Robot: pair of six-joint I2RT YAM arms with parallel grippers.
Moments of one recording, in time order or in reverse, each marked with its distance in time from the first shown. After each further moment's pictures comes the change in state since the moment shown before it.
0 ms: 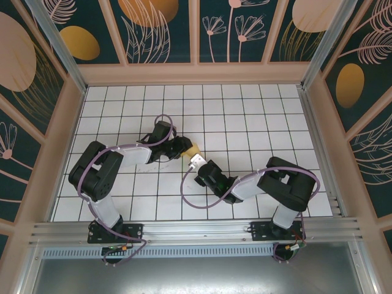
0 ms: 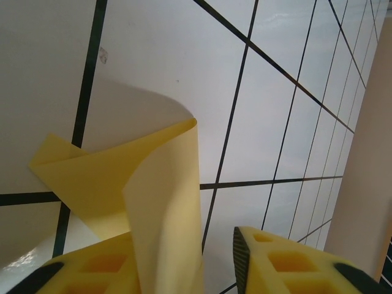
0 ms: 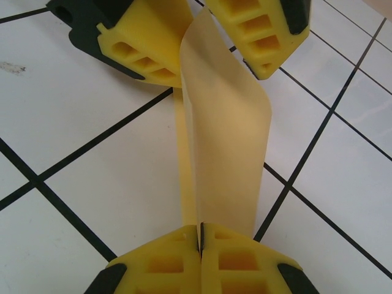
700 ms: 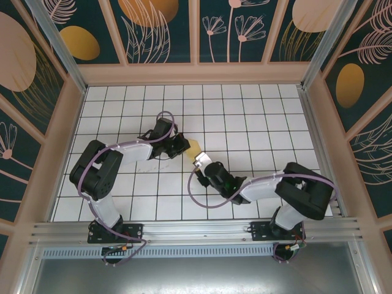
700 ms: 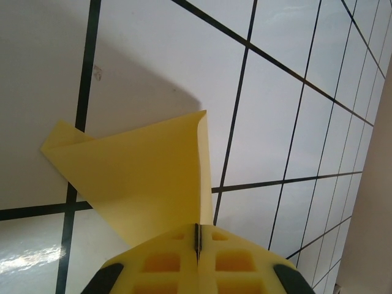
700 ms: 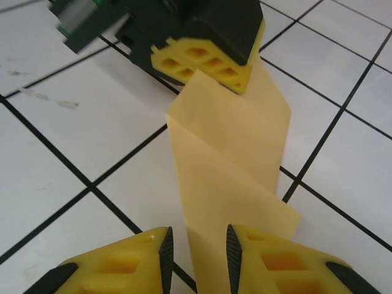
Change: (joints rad) left arm 0.000 0.013 0.073 -0.114 -0.015 0.083; right arm -0.013 -0.180 -0.060 -0.070 -0.122 0.118
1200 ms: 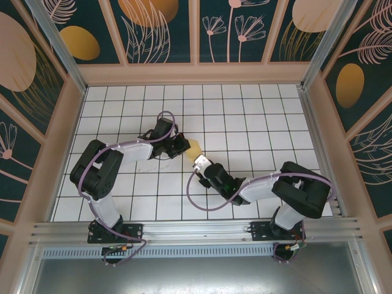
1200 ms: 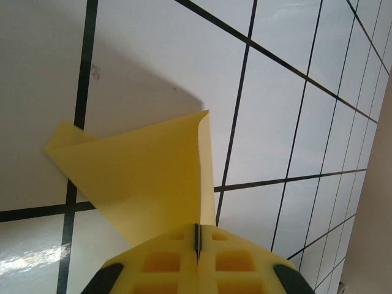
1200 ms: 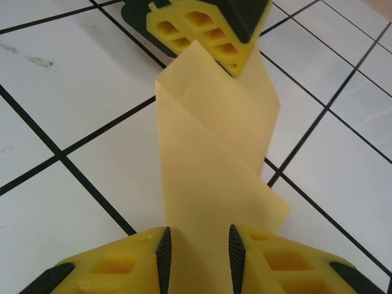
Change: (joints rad) left arm 0.000 0.004 0.005 -0.007 0.000 0.013; right arm 0.007 0.055 0.003 0.010 0.061 -0.142
